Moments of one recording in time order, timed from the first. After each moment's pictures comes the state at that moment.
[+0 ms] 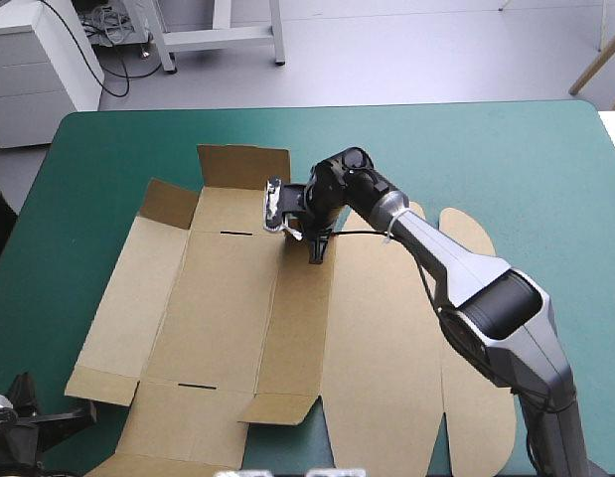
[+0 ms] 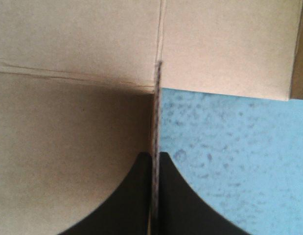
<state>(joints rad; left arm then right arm) 0.14 -0.02 -0.40 0.23 0.82 -0.18 0.63 2.15 -1.99 0.09 1.01 -1.02</state>
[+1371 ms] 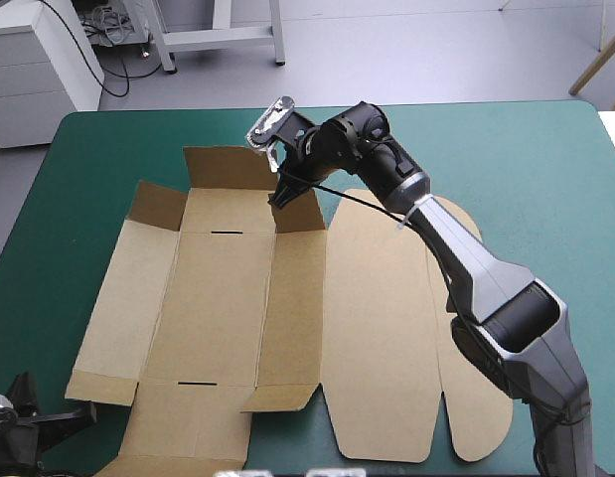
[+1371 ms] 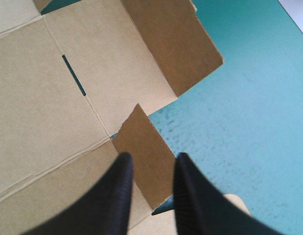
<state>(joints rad) 0.14 -0.02 -0.40 0.23 0.82 -0.18 0.65 2.08 -2.26 0.04 1.09 -0.38</state>
